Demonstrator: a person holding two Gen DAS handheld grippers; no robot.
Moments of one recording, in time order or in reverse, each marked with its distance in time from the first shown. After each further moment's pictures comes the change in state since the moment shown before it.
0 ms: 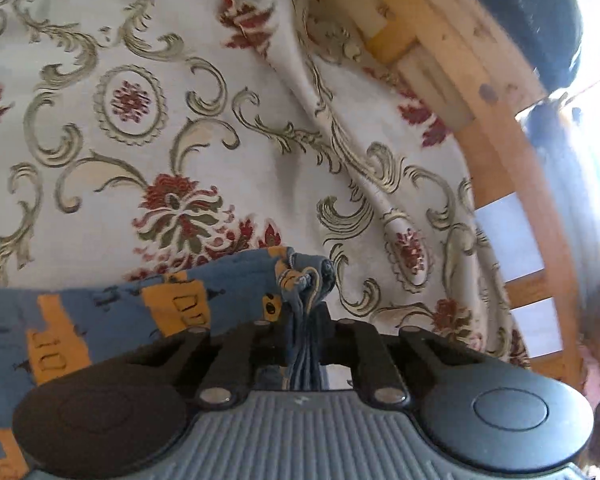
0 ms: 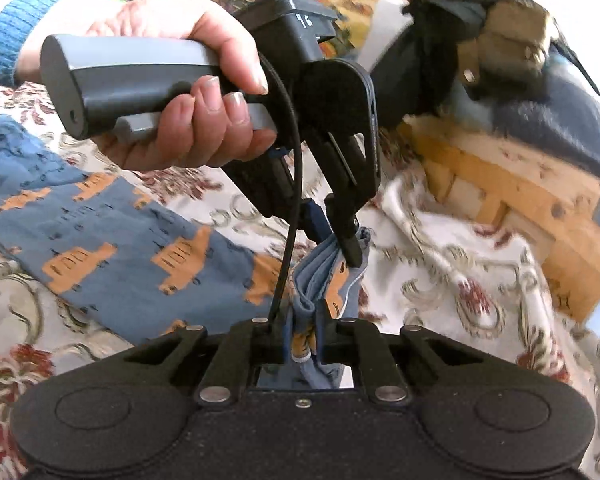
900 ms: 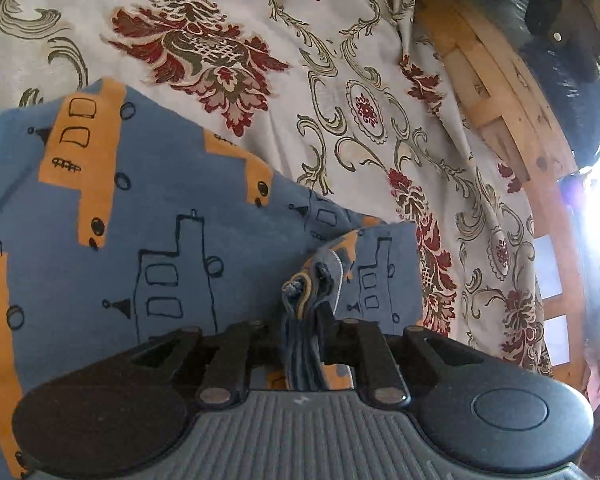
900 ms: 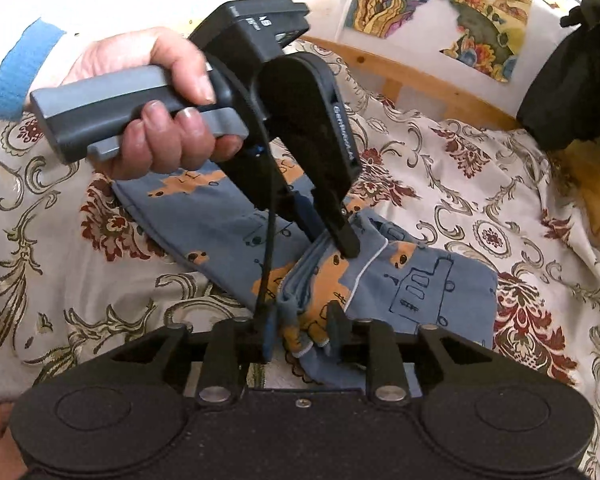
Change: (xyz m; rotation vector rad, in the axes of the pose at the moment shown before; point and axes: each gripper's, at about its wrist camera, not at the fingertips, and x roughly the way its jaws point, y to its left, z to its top) left arm -0.090 0.189 -0.072 -0.162 -0.100 -0.003; right arm 0.022 0.125 0.024 -0.118 0.060 0.359
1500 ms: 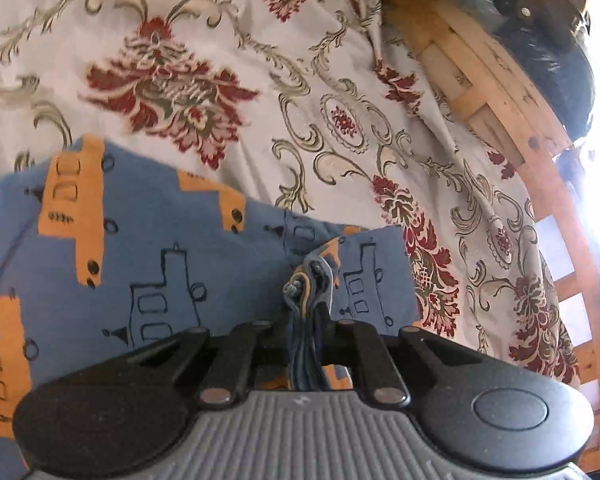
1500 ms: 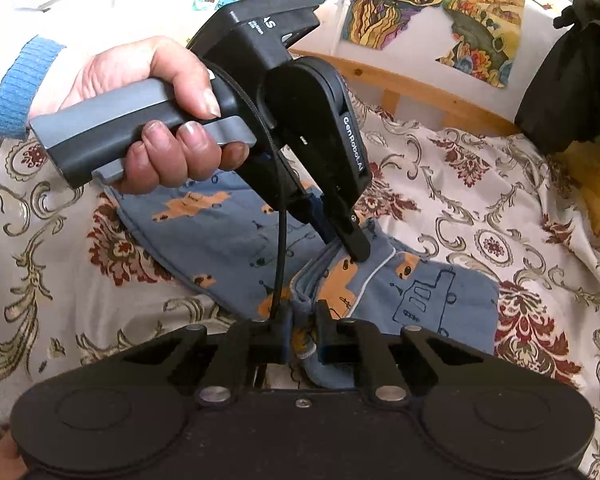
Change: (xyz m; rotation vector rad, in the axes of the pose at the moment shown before) left arm -0.014 -0.029 -0.001 0.135 -0.056 0.068; right arm -0.007 -0.001 0.007 0.026 -0.043 0.014
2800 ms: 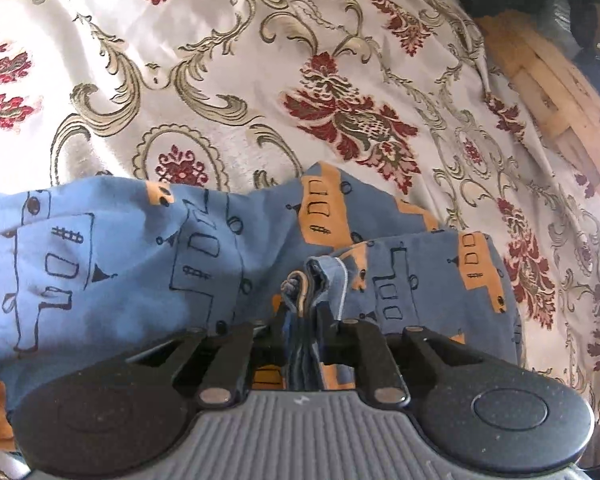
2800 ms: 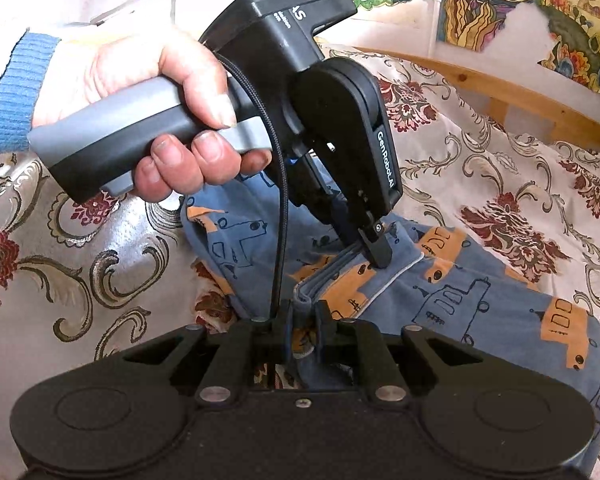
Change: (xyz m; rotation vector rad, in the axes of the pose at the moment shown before) left arm -0.079 0.093 0.003 -0.043 -0.012 0.258; right arm 0.076 0.079 0.061 0.002 -0.005 0.257
